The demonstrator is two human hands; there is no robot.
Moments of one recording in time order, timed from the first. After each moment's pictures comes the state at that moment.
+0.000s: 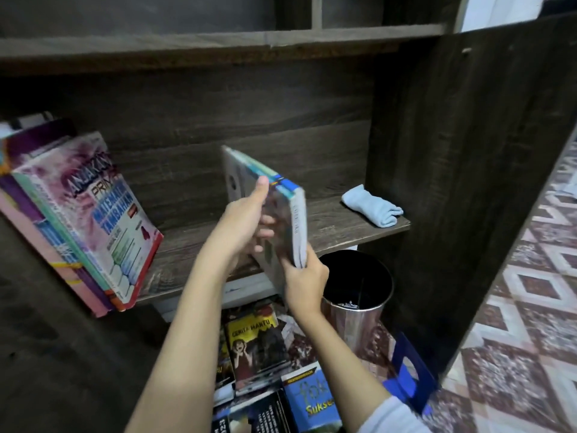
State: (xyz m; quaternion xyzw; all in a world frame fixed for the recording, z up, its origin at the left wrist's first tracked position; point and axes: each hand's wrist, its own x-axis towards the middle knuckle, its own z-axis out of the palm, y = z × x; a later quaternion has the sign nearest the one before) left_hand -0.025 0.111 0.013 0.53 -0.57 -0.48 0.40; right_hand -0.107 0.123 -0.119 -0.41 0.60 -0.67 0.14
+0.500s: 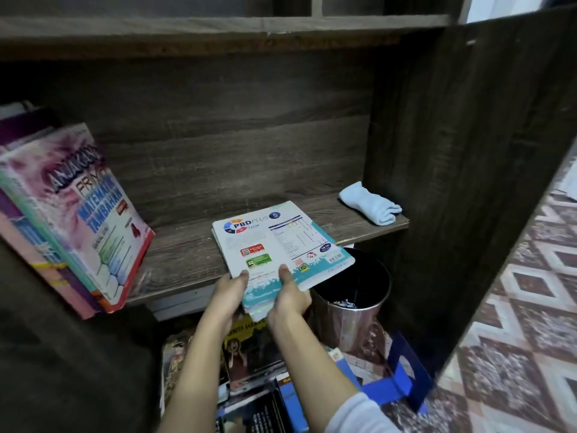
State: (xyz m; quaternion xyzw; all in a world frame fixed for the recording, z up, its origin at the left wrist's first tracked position) left_hand -0.004 0.102 -0.107 0.62 -0.45 -0.52 0.37; right_hand -0.076 0.094 -0.151 0.11 0.41 -0.74 0.52
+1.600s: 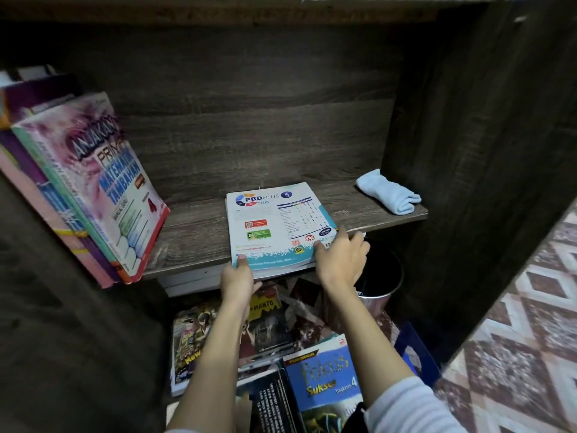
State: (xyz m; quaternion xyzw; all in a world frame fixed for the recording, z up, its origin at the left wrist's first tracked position) left_hand 0.002 0.095 -0.136 0.61 -0.34 -0.53 0.48; right_hand -0.142 0.109 -0.124 -0.41 0.84 -0.36 0.06
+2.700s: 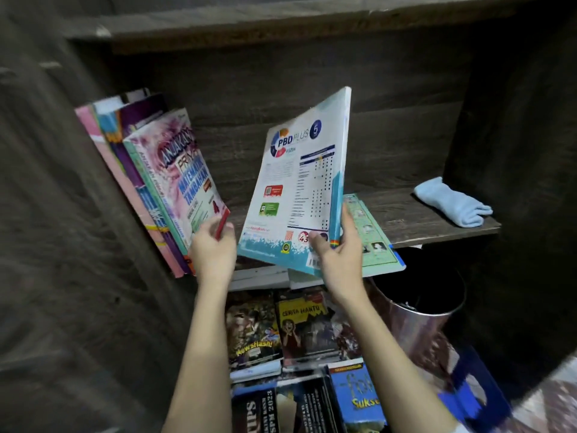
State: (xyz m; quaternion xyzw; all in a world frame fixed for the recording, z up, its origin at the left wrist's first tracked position) left_hand 0.097 0.095 -0.064 0.67 -0.45 -0.19 0.55; right_hand -0.064 0.127 -0.082 -0.49 0.44 -0.68 0.33
